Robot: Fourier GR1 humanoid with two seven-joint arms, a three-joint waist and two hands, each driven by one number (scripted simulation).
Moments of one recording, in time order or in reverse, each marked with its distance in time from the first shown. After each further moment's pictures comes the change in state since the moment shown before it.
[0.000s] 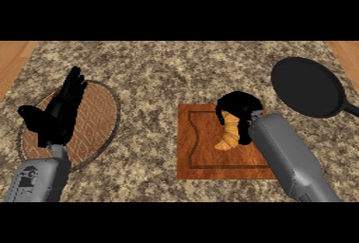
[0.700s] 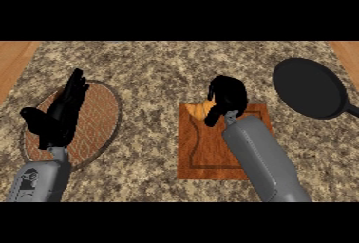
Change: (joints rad) left arm 0.017 -0.005 -0.011 -0.016 -0.005 -0.003 0.014; right arm 0.004 0.154 -0.021 -0.182 -0.057 -0.412 0.778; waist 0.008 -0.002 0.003
